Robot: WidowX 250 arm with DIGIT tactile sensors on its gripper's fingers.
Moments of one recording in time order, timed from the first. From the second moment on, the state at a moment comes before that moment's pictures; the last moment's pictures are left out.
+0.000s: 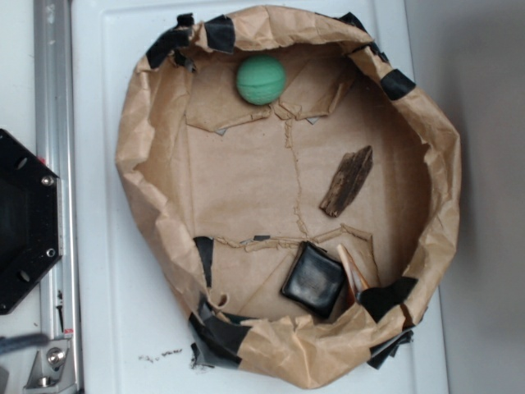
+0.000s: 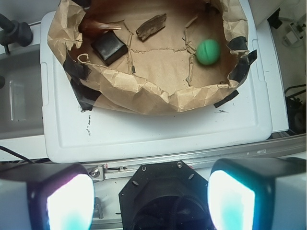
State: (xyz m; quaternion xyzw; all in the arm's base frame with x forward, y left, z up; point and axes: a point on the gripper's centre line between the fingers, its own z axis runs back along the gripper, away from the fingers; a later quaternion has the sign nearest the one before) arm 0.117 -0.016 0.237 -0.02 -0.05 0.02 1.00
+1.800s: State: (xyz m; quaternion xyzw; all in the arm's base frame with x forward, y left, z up) arm 0.230 0.021 0.134 0.04 -0.13 0.37 0.92
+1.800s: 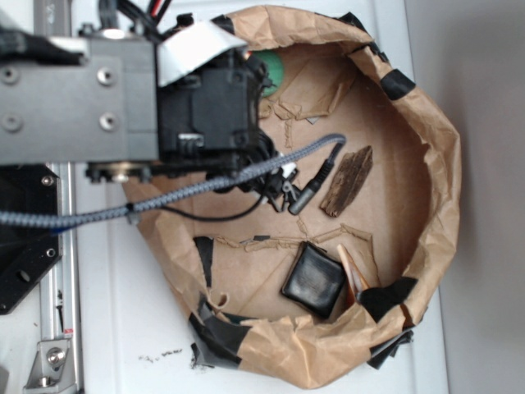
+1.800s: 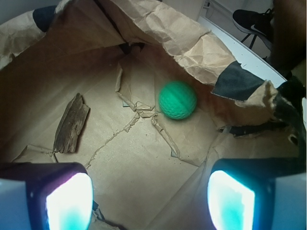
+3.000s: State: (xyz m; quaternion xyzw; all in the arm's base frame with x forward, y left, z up) arm 0.247 0.055 0.078 0.03 -0.12 0.04 0.99
